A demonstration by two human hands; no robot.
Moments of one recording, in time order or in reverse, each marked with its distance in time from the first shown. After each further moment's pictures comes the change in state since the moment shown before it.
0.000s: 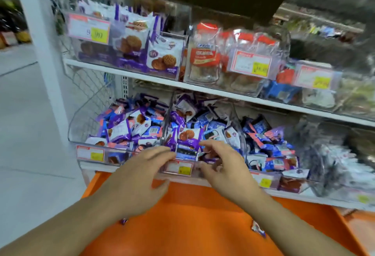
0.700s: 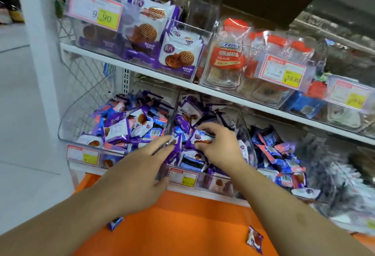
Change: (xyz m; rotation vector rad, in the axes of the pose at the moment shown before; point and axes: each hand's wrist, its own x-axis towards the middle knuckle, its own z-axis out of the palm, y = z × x) left_hand 0.025 -0.027 0.004 -0.032 0.030 -0.037; right_hand 0.114 0.018 0.021 -0.078 0.034 0.194
